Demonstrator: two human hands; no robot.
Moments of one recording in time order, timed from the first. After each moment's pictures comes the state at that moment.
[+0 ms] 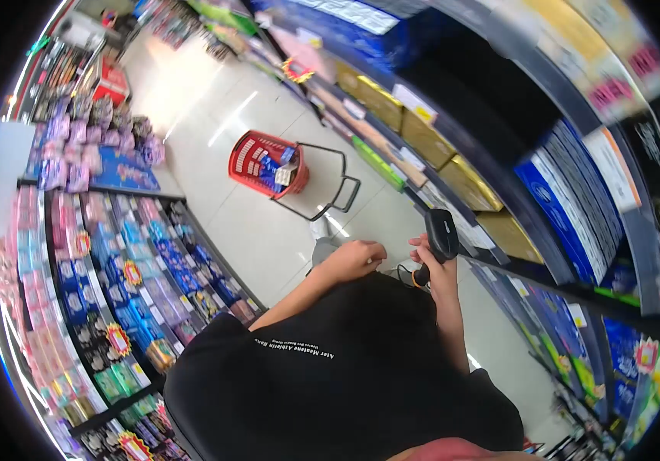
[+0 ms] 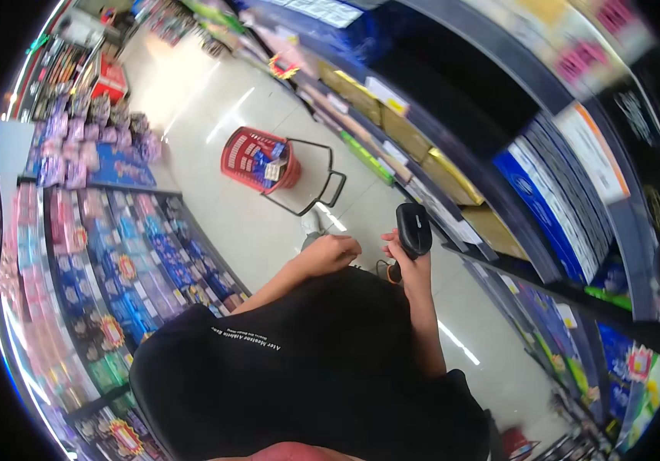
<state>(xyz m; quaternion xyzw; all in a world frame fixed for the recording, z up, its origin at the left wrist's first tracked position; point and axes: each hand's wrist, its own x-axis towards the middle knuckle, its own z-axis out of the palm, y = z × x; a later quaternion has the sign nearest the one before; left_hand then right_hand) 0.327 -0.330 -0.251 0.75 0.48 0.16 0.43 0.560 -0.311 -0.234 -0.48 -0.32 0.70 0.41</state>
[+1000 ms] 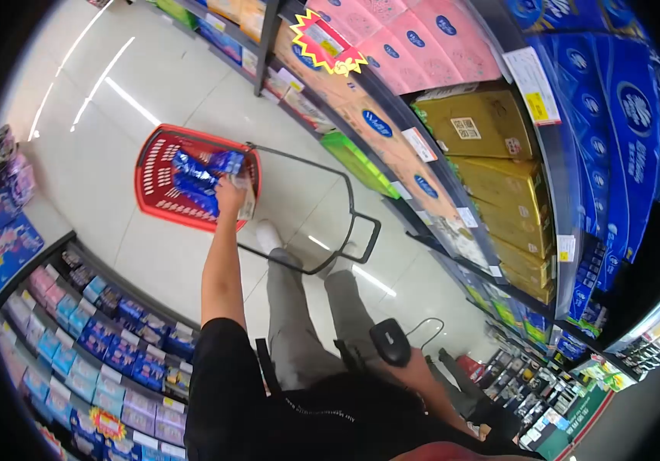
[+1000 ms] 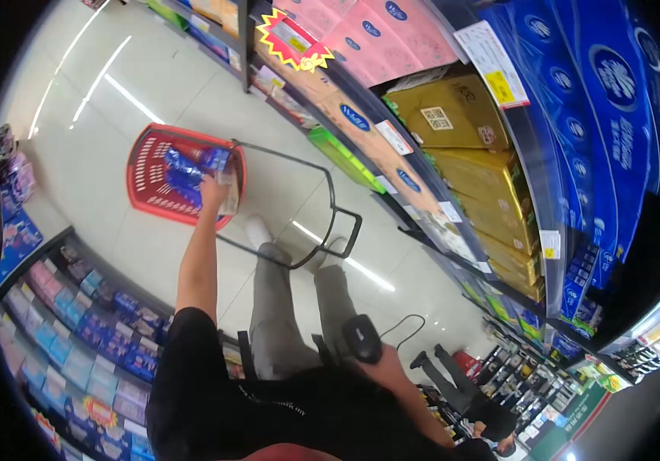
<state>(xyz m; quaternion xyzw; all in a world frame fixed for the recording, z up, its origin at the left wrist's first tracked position) -0.152 -0.126 -0.786 0.37 0.86 0.09 0.34 0.239 -0.310 -0.288 -0.73 -0.42 0.54 -0.07</state>
